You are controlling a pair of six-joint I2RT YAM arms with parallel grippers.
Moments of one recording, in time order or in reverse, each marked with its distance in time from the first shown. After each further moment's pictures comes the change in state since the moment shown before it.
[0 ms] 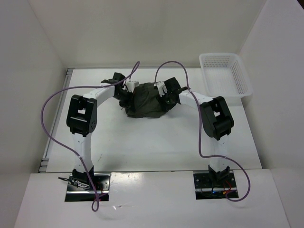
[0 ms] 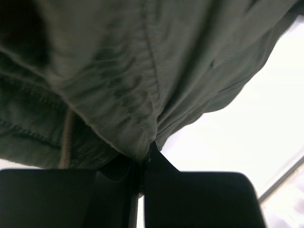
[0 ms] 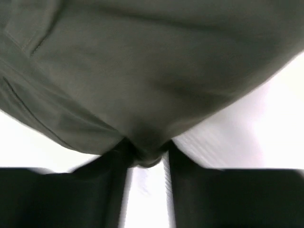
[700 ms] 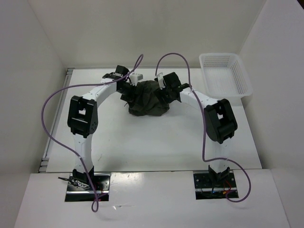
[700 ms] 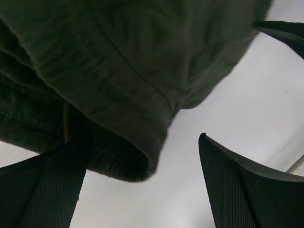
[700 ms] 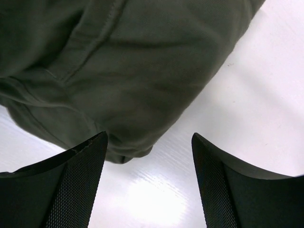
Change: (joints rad) left arm -0.038 -0.039 0.128 -0.060 -0.010 0.002; right arm 0.034 -0.086 0.042 0.007 0.174 0.072
